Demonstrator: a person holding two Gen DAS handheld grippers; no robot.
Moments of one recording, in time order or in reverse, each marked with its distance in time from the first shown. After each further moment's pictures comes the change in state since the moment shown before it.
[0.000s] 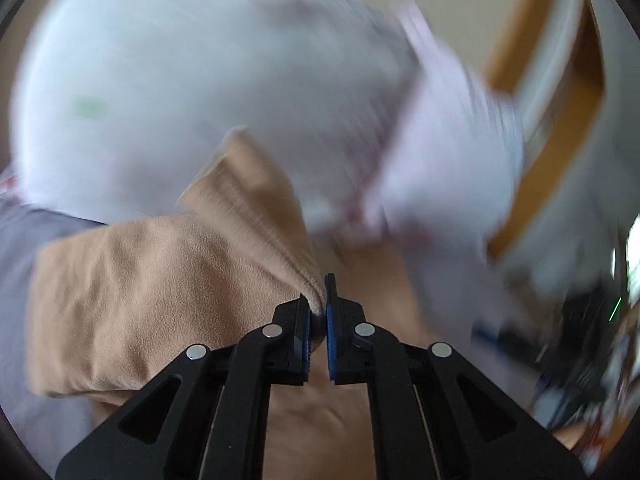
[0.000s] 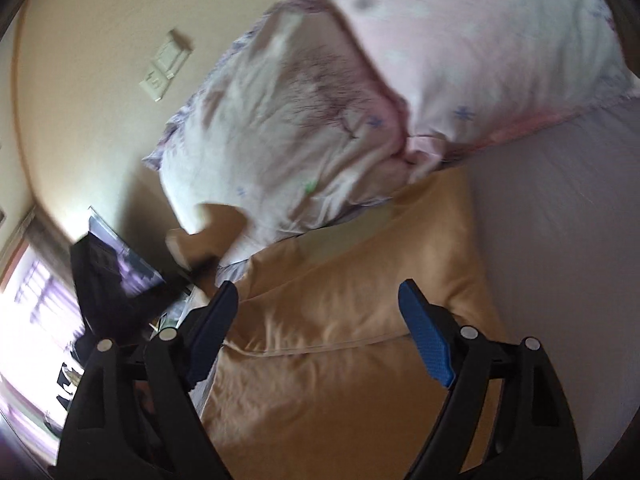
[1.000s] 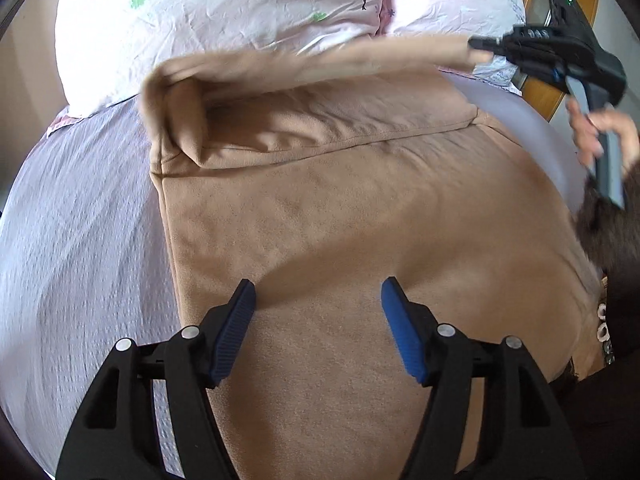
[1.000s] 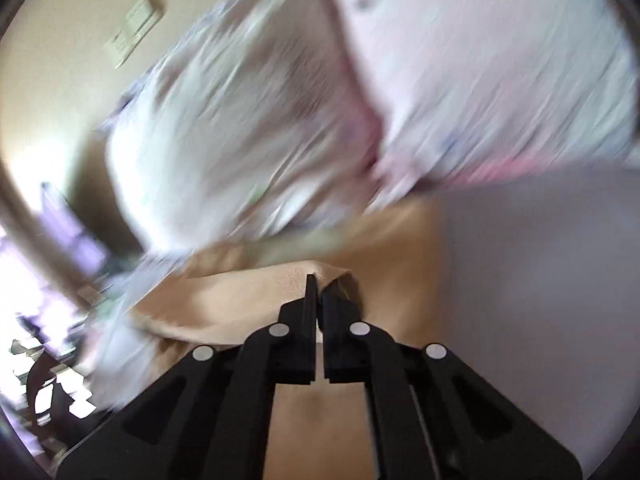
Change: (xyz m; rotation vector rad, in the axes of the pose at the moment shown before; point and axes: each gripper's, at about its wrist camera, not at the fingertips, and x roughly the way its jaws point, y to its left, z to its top) left arm -0.057 0.037 -0.136 0.141 0.231 0.210; right arm 0.029 0.009 0.038 -0.167 0.014 -0.265
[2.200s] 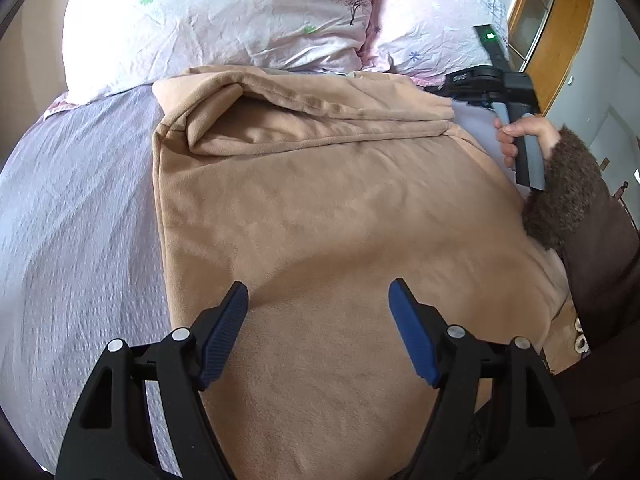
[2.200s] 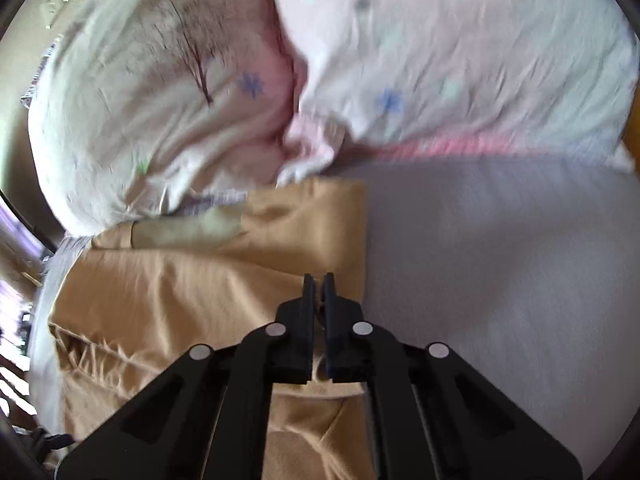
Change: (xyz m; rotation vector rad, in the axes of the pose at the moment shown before) left arm -0.021 0.000 -0.023 -0.047 -0.049 -0.089; right arm 0.068 -0.056 -0.010 -0.042 0.085 -0.188
